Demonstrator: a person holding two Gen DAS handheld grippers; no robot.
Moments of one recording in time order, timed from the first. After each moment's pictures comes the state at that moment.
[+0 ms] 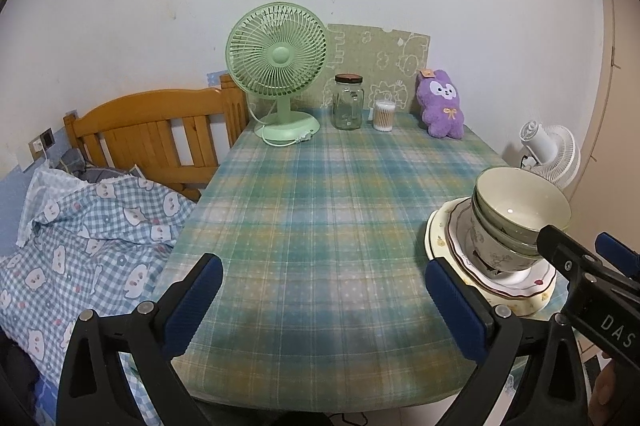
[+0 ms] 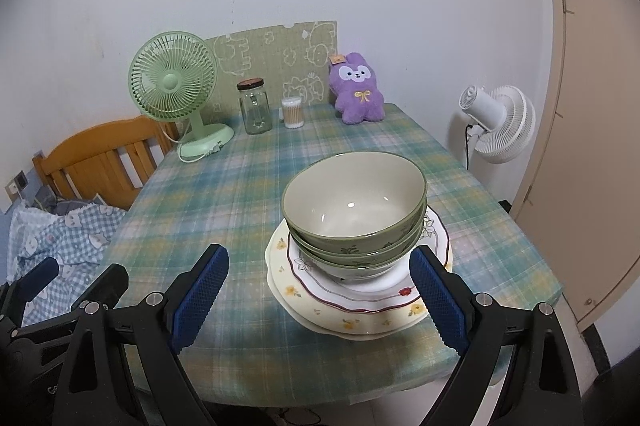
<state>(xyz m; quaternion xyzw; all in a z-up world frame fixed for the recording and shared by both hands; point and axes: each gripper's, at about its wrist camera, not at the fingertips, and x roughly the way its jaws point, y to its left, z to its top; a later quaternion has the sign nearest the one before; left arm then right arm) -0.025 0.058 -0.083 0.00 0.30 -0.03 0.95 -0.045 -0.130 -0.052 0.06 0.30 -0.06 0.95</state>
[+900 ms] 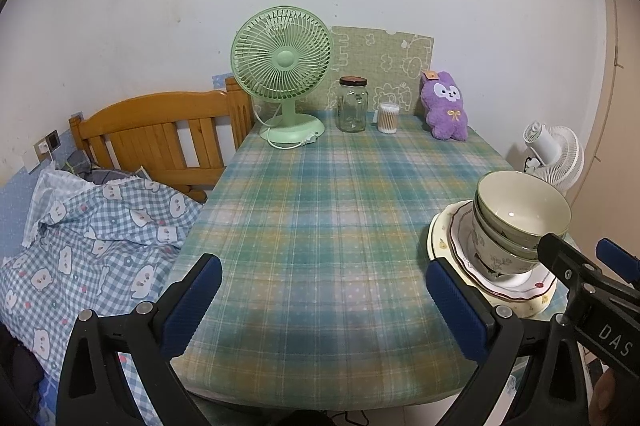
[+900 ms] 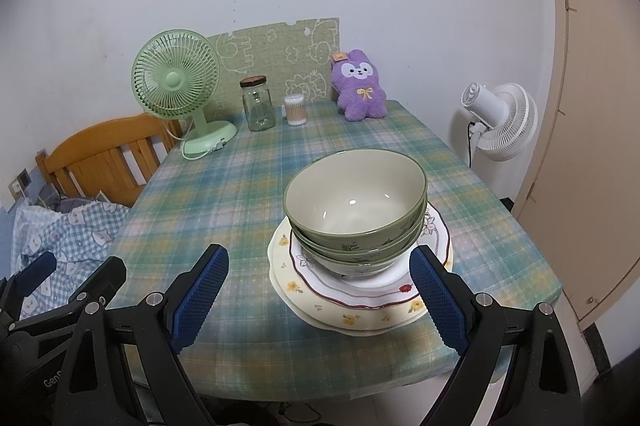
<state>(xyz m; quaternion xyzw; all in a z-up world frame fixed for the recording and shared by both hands) -0.030 0.057 -0.076 0.00 0.30 -0.02 0.95 -0.048 -0.132 -0.047 0.06 0.31 -0.06 0.95</state>
